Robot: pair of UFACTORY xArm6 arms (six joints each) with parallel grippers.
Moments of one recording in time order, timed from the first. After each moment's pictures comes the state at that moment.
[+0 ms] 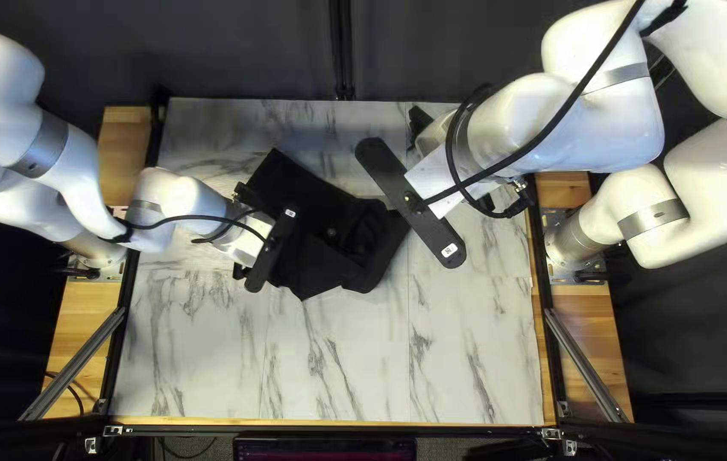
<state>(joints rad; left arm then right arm) -0.07 -0.07 -0.38 0.20 0.08 0.16 0.30 -0.41 -1.19 -0.38 1.57 -0.44</state>
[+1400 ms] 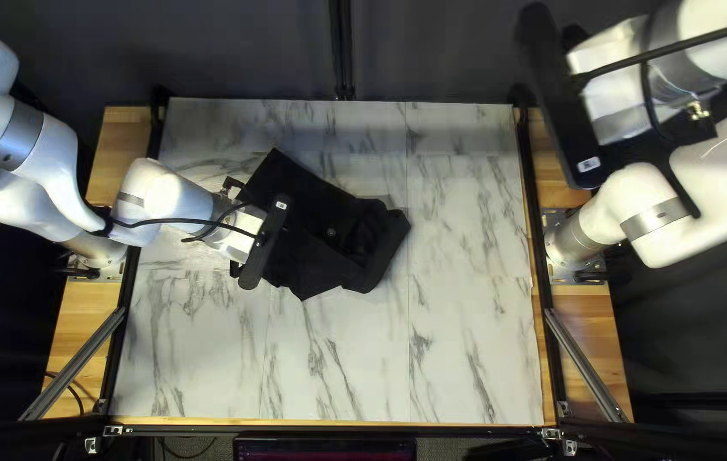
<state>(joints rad) -0.07 -0.22 -0.34 0.28 0.16 0.08 0.45 -0.78 -1.25 -0.35 1.98 0.02</state>
